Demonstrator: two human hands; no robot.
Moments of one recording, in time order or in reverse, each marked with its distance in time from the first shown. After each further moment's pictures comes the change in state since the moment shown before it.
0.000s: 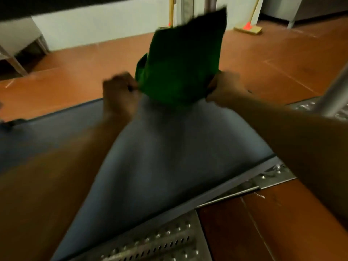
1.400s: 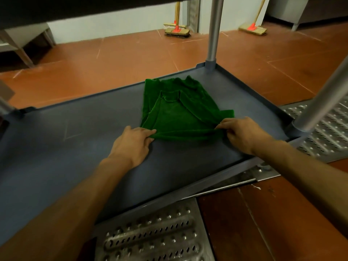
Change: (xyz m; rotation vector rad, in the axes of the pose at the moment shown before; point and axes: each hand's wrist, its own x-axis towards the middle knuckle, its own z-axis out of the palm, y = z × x) left_hand -0.114 -0.017 0.002 0.211 -0.607 0.001; right_hand -0.098 0.071 0.042 -0.114 -0.242 -0.292
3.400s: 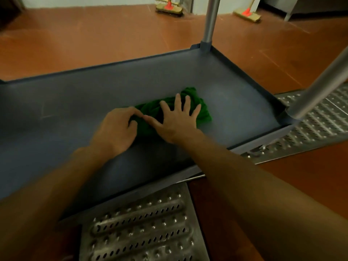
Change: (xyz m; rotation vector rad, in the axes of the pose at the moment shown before) left_hand -0.021 0.012 -0.012 -0.291 0.160 -0.044; right_hand 0.053 -0.137 0.067 -0.045 0.023 0.147
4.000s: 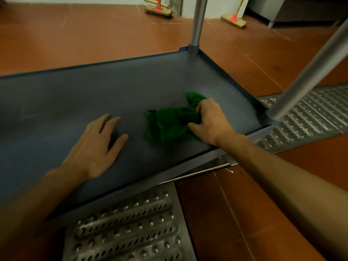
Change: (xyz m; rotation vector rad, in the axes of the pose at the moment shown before) left_hand -0.039 -0.029 0.006 0.109 -0.117 0.013; right_hand -0.040 0.097 -0.050 0.190 0.164 0.053
